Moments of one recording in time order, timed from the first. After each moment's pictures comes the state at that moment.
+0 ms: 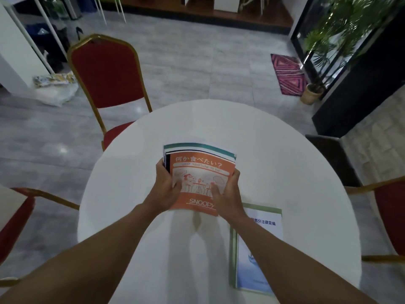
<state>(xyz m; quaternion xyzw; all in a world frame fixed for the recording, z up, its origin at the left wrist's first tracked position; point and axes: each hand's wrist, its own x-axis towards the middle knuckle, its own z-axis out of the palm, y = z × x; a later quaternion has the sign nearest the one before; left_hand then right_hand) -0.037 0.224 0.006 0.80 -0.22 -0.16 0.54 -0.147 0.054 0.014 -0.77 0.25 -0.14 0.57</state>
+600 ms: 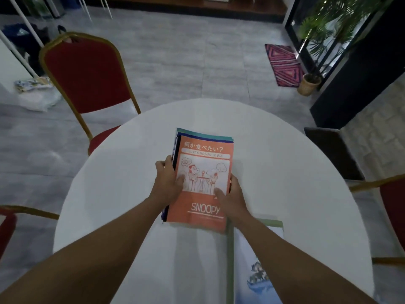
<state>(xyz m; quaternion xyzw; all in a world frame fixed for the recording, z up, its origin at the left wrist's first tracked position) 0.017 0.146 -0.017 0.90 -0.14 -0.13 0.39 -0.111 -0.004 -0.018 -0.70 0.37 -0.04 0.61</state>
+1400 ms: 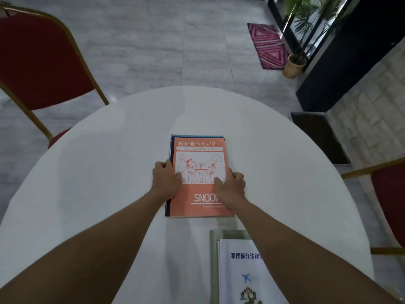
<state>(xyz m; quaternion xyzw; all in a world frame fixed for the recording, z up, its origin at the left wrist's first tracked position) 0.060 0.041 -0.104 0.93 -0.13 -0.20 0.27 -0.066 -0.101 -0.077 -0.81 0.45 0.07 0.37</state>
